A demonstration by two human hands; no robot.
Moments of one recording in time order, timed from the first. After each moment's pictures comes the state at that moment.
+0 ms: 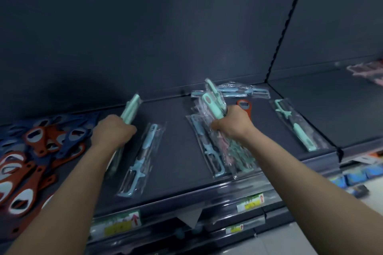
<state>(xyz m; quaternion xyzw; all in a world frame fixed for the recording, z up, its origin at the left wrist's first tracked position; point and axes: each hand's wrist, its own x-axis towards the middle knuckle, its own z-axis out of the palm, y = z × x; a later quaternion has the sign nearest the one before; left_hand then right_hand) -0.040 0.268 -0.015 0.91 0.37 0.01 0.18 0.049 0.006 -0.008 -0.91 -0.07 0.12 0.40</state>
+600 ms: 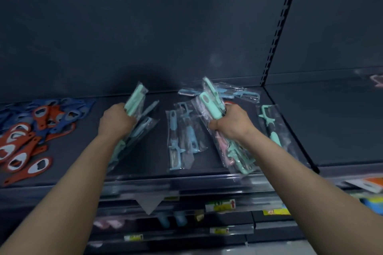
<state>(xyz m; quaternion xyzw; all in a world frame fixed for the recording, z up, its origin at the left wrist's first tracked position) -0.036 0.166 0.000 0.90 0.37 0.12 0.21 0.084 -0.077 -0.004 -0.88 -0.17 0.17 0.40</state>
